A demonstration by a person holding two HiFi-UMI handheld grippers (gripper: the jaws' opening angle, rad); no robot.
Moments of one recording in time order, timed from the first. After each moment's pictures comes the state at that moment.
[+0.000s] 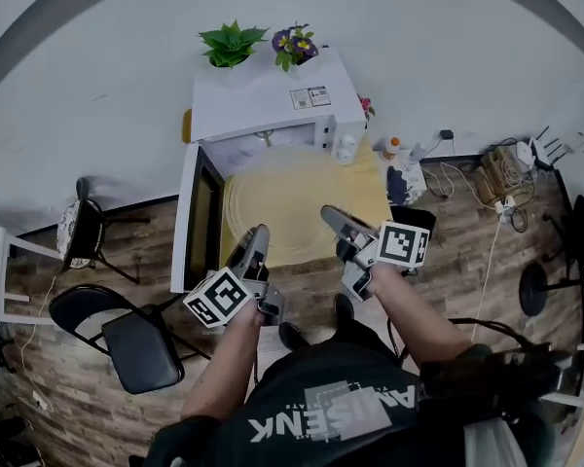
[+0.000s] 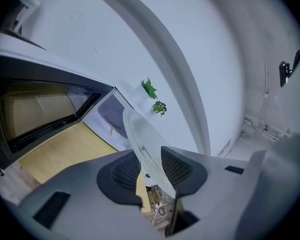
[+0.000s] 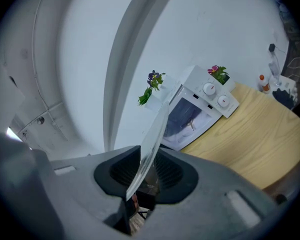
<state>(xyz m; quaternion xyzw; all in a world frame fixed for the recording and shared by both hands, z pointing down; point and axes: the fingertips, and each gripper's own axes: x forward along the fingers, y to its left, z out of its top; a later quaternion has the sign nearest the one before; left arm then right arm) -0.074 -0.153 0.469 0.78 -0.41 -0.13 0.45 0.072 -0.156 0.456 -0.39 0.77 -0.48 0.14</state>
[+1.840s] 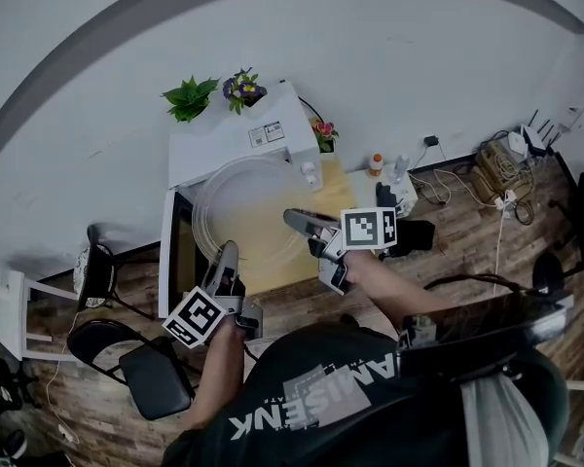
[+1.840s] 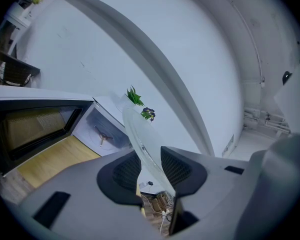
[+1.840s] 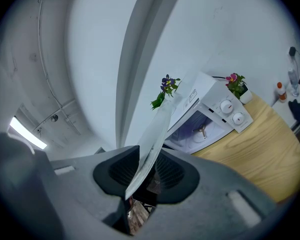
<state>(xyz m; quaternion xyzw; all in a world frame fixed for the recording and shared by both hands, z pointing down) -0.036 -0.147 0.392 0.79 -0.45 -0.13 0.39 0.099 -0.170 0.387 -0.30 0.82 -0.46 0.16</state>
